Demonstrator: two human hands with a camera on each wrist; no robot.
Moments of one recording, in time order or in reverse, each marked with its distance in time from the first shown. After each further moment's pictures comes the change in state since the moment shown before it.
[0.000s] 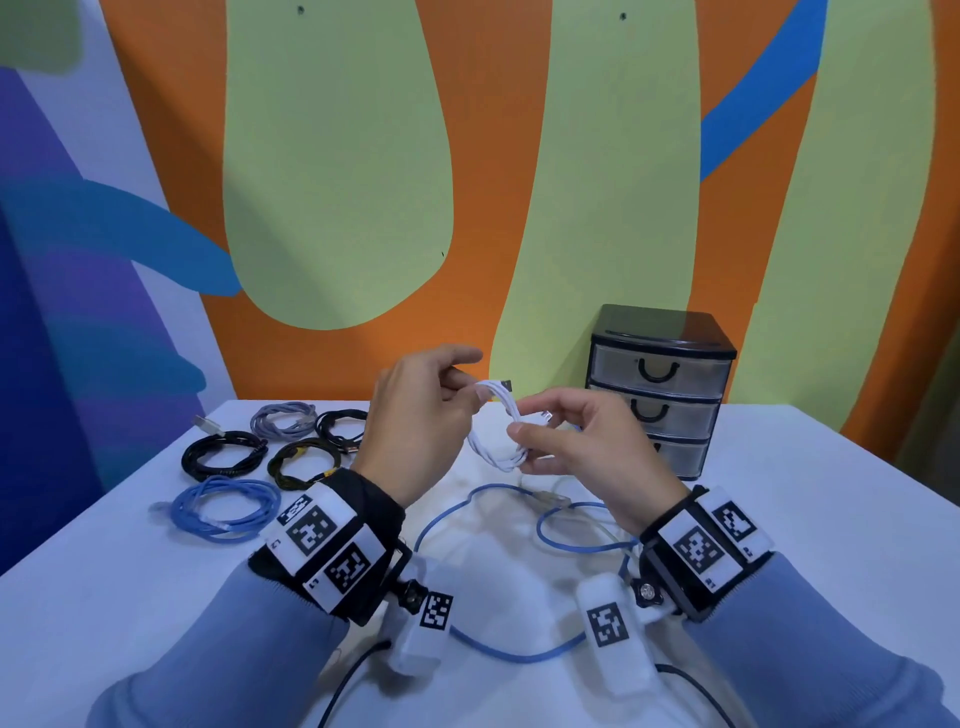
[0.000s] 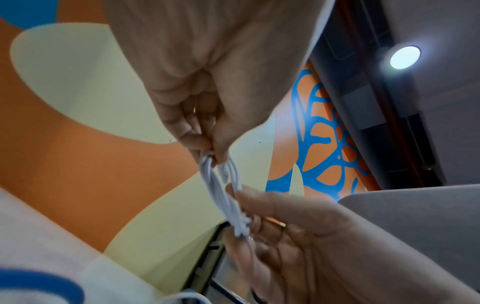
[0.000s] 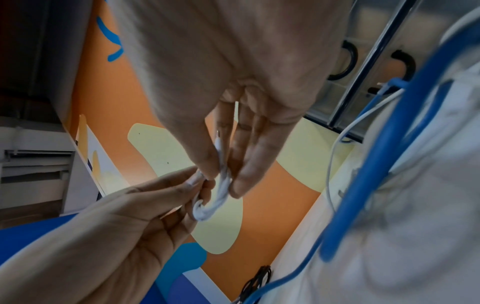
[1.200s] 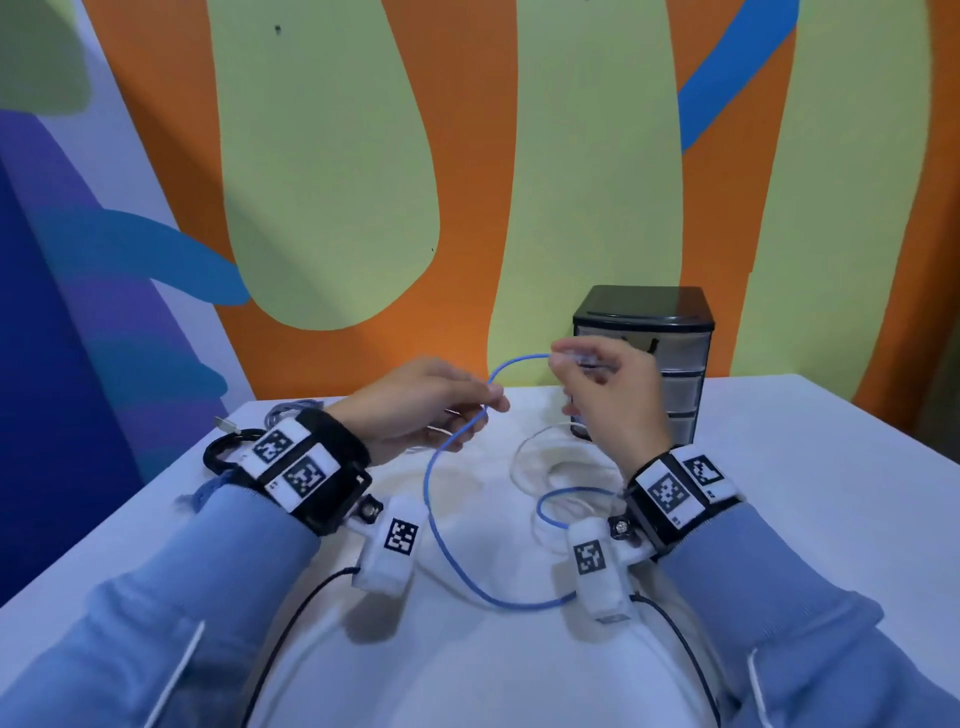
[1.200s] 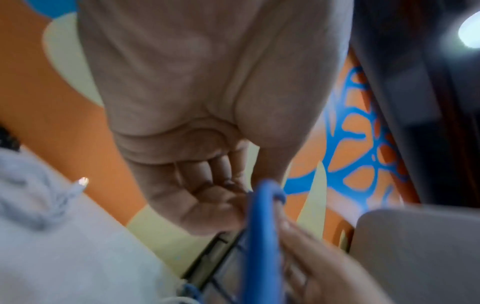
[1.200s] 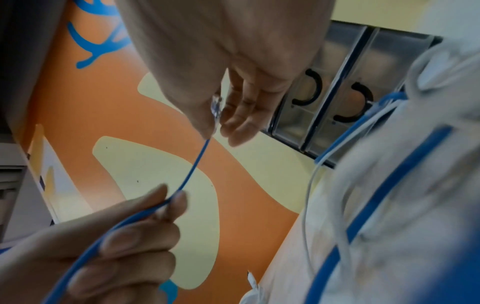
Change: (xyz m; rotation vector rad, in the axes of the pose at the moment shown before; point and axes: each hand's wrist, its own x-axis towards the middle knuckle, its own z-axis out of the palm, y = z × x) left_hand 0.016 0.022 -0.008 -0.247 -0.632 -0.464; right_hand 0.021 0.013 -0.032 -0.051 0.360 -0.194
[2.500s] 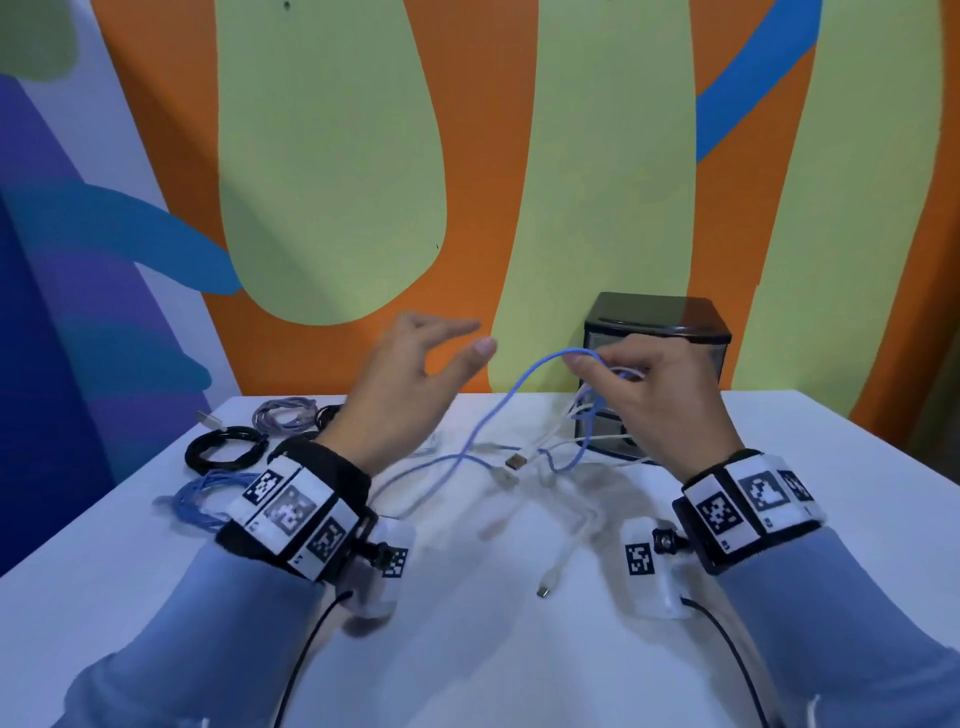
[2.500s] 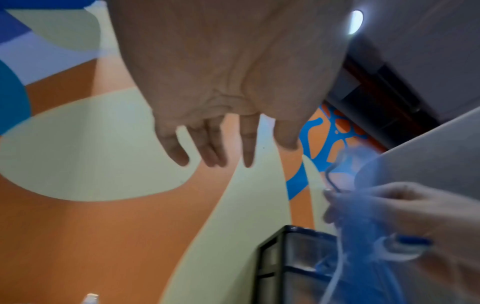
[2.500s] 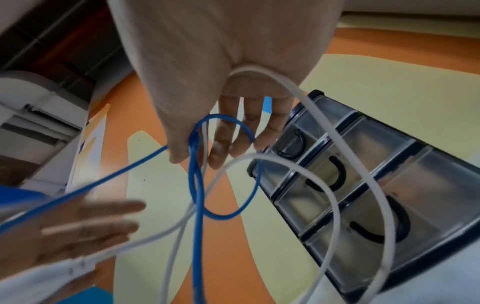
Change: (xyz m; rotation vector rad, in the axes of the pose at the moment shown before) left_hand -0.010 -0.010 -0.008 0.508 0.537 0.474; right_hand 0.009 -0.017 -0.028 -0.429 -0.094 -0.337
